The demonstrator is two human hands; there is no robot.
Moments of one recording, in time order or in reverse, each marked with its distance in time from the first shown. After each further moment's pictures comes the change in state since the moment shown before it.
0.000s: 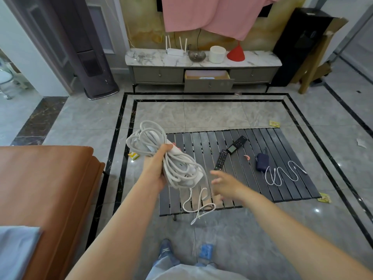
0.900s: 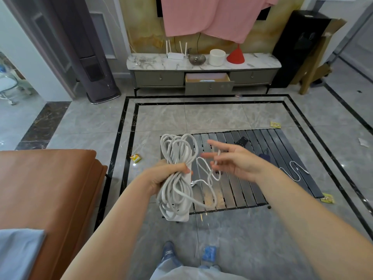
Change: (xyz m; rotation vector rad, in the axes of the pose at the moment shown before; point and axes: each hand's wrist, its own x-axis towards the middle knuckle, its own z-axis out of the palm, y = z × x) left_hand -0.018 0.016 -0.005 0.668 -0.315 -0.307; right_hand -0.045 -0.073 -0.051 0.724 -0.250 -0.229
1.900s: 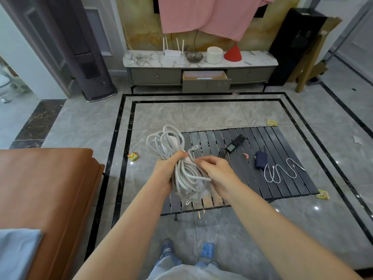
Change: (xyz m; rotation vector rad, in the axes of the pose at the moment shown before) left_hand 0.018 -0.012 0.026 -0.486 0.248 0.150; right_hand 0.011 0.049 0.061 -0.083 0.460 -0.053
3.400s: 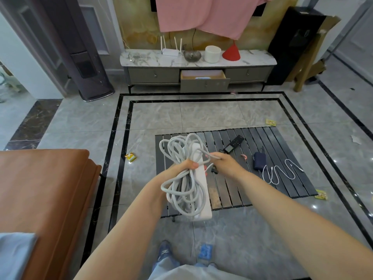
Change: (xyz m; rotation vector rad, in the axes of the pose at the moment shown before) left_hand 0.021 0.006 0.014 0.349 -0.507 -0.217; right_hand 0.074 0.007 -0.058 -0.561 -0.075 -0.110
